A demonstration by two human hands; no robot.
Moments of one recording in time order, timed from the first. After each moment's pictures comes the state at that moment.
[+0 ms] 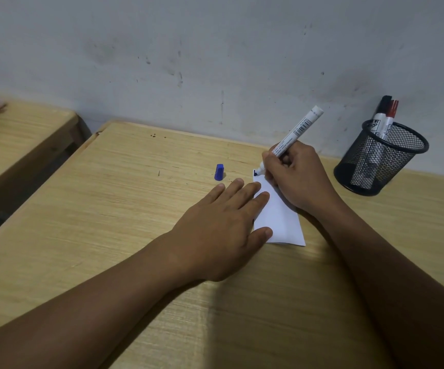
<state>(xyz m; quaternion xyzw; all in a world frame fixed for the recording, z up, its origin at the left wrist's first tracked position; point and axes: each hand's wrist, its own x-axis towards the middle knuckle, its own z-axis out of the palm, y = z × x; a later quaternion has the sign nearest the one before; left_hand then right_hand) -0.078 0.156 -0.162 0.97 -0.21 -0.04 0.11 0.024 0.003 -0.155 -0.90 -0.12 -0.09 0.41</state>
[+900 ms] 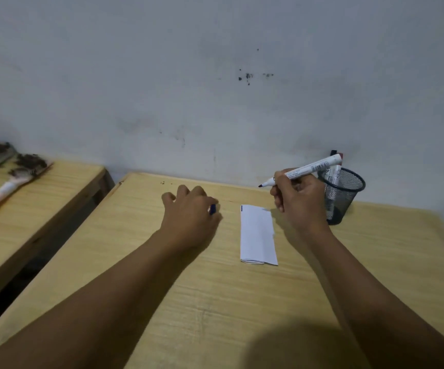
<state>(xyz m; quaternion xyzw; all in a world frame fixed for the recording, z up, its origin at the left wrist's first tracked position) -0.047 0.182 -0.132 0.99 0.00 0.12 0.10 -0.015 -0.015 -0.100 -0.68 -0.04 -0.13 0.72</state>
